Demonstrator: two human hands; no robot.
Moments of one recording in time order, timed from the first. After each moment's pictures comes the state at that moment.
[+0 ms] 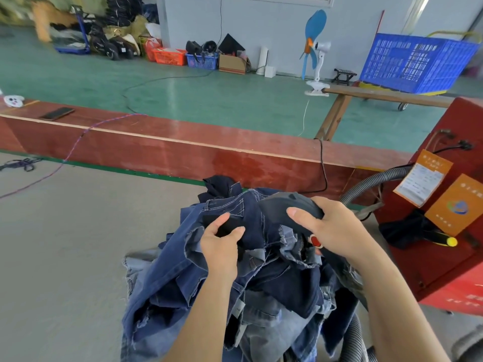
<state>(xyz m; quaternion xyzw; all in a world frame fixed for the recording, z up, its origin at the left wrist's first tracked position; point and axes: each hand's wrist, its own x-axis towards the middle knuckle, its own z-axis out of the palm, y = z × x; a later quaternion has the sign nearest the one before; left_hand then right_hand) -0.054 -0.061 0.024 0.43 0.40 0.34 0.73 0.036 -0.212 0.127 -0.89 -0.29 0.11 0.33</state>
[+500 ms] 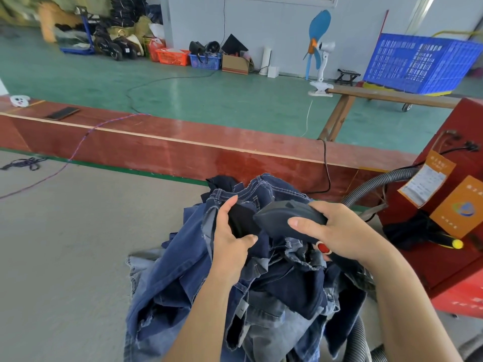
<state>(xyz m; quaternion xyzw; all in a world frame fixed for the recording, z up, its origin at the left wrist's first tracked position) -0.066 -0.058 0.031 0.57 0.23 0.30 0.73 0.036 -0.215 0.133 -0.86 -0.35 0.18 0.32</state>
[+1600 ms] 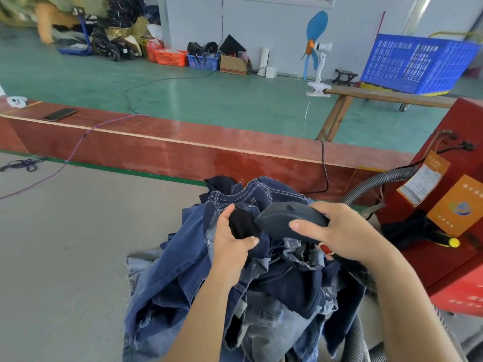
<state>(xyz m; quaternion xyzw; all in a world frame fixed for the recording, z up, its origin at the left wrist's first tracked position) -0.063 -0.060 0.029 0.58 0.28 0.25 0.72 0.039 -0.221 0.132 -0.88 -0.36 0.13 0.28</state>
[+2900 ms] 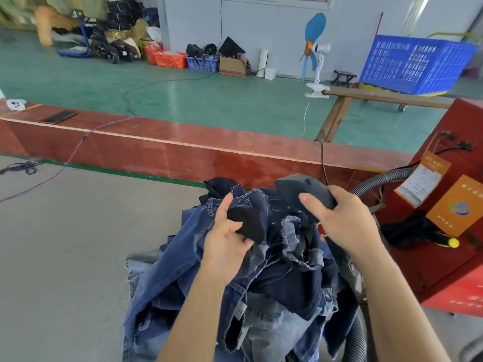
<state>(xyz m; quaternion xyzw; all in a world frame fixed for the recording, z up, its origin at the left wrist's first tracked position) -0.071 -0.053 0.054 0.33 0.14 0.22 0.91 0.035 -0.210 0.134 -0.90 -0.23 -0.01 0.38</state>
